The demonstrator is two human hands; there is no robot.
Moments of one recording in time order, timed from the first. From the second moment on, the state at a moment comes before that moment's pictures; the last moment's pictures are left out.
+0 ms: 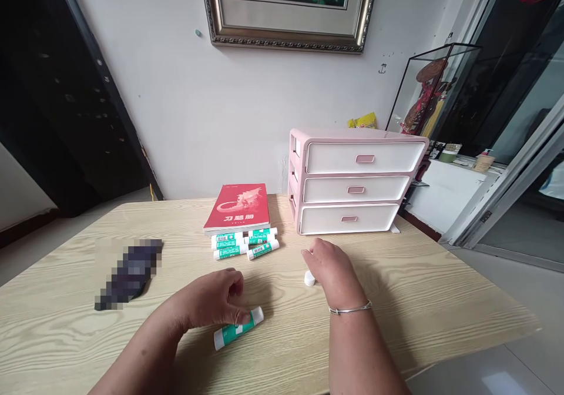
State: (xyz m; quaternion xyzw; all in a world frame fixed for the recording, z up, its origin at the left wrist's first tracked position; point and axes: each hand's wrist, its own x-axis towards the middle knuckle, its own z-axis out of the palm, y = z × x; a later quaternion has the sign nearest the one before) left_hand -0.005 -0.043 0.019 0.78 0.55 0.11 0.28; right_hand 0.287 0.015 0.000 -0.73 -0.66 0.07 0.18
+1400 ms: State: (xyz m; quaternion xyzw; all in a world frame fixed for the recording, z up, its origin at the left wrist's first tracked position) left_hand 0.013 -0.041 0.023 0.65 0.38 0.35 0.55; right_hand 0.212 -0.011 0.016 -0.34 -0.59 0.55 0.48
